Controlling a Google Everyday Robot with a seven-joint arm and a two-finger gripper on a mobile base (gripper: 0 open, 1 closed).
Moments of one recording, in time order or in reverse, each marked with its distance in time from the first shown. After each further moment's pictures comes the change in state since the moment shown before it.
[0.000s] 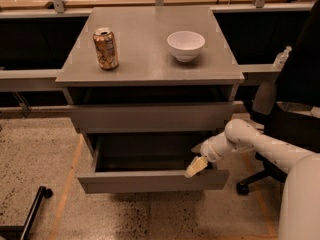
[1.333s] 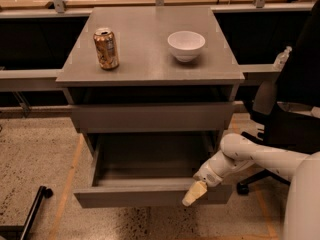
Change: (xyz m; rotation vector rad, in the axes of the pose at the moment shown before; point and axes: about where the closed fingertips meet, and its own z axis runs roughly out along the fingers) arm 0.048 0.119 0.009 -0.249 0.173 0.185
